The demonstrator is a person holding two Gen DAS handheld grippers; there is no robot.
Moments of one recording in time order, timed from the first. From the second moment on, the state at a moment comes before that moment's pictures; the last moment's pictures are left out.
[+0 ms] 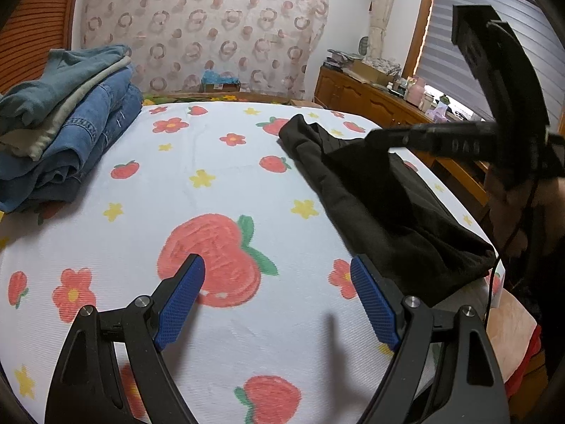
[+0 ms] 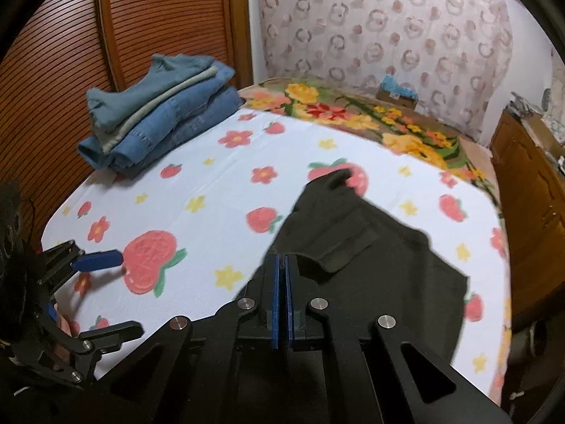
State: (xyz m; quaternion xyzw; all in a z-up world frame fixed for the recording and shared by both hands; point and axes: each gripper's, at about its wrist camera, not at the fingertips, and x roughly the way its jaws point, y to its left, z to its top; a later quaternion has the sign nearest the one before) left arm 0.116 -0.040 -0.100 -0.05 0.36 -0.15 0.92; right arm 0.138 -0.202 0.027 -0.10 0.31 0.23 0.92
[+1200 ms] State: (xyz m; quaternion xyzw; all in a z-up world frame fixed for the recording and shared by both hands) left arm 0.115 -0.045 -0.102 -0.04 0.36 -0.15 0.92; right arm 0.192 -0.245 0.017 -0.13 0.31 0.06 0.94
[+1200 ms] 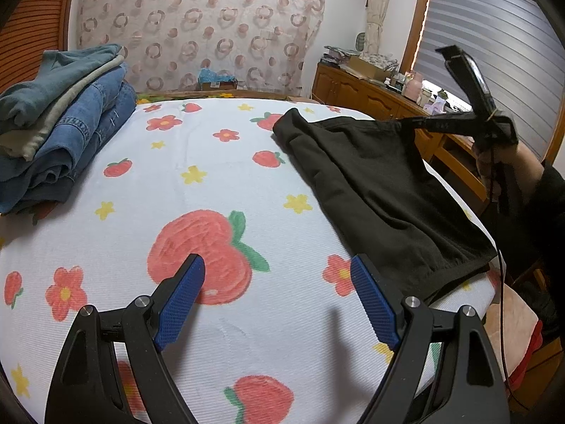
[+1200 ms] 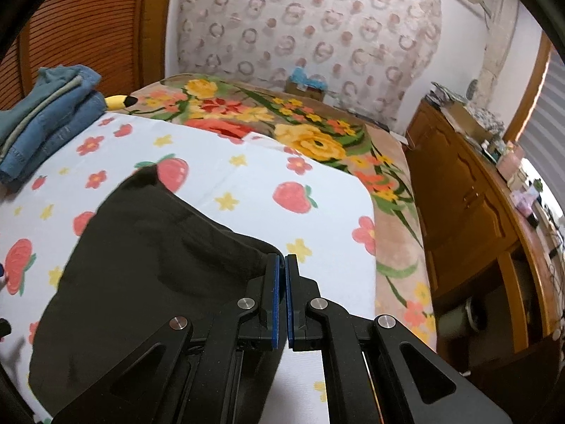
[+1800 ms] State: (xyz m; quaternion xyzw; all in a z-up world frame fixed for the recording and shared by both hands) left arm 0.114 -0.044 -0.104 -0.04 0.36 -0.15 0.92; right arm 0.194 -0.262 0.019 -0.08 0.32 0.03 0.95
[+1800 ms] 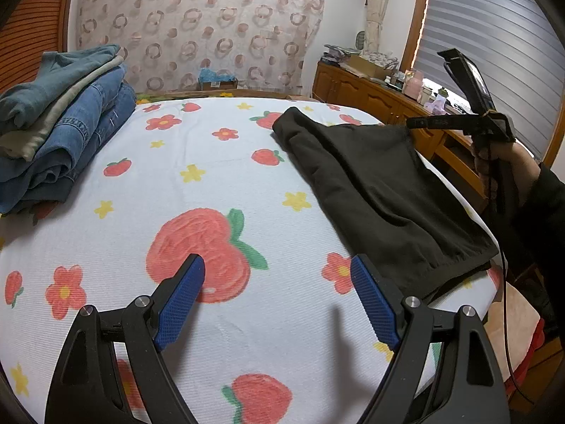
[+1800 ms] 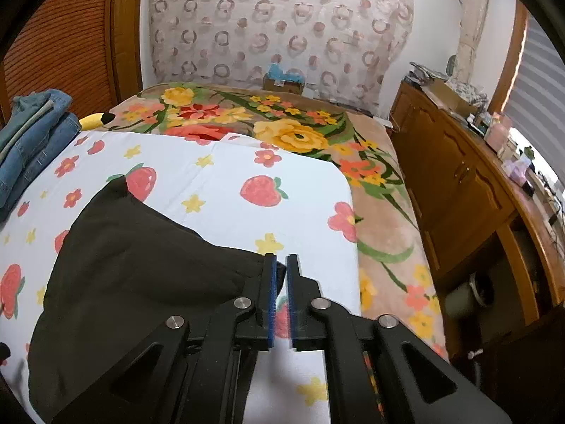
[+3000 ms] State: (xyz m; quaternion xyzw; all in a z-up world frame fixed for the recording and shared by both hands) left arm 0.235 -0.085 -0.069 -0.03 0.39 -0.20 0.90; right arm 0.121 -0.290 -0.043 0.00 0.32 0.12 0.94
